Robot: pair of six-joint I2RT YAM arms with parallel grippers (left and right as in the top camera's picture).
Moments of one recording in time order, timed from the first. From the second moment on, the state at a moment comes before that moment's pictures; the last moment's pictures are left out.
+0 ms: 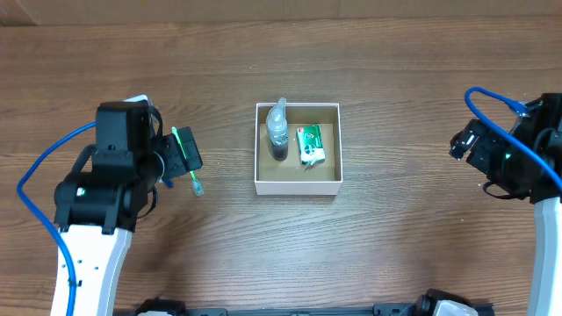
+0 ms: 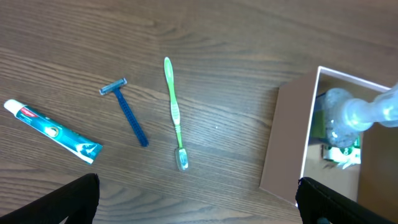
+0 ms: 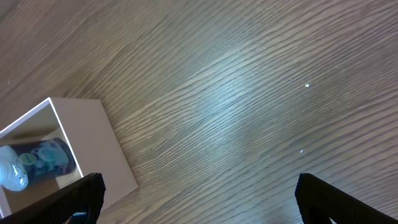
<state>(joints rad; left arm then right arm) -0.09 1.16 1.24 -1.03 -0.06 -0.37 -0.30 1.23 1.34 -1.22 -0.17 0.30</state>
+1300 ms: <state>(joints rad) 0.00 1.96 1.26 -0.81 0.04 -0.60 -0.29 1.34 1.34 -1.25 -0.22 0.28</state>
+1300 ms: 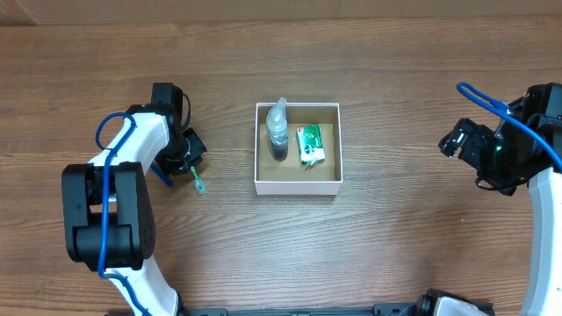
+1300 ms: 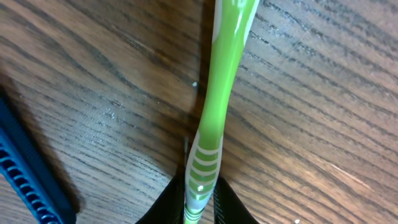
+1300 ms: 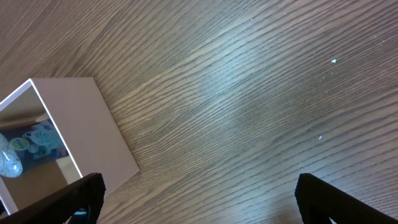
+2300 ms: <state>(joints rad) -0.69 1.95 1.58 -0.90 -0.11 -0.16 -0.29 1.34 1.34 -1.24 -0.23 0.28</state>
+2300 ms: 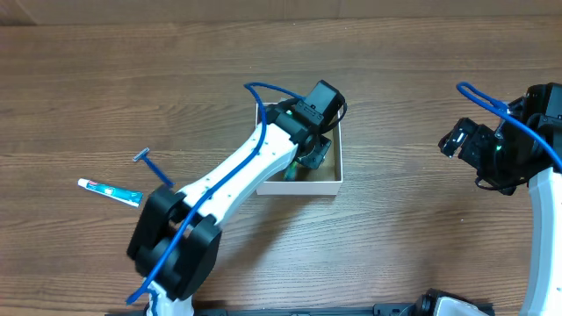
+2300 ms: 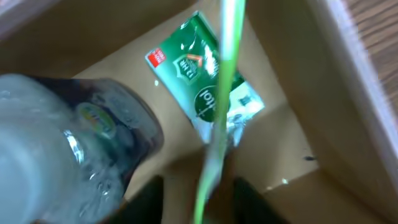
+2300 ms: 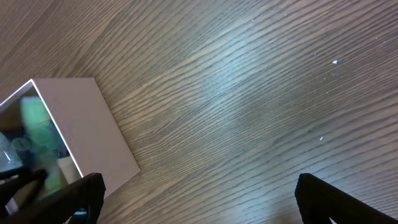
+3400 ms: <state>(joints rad) 0.10 1.97 1.41 -1.00 -0.12 -0.62 -0.29 1.34 1.34 -1.24 -0.23 0.28</state>
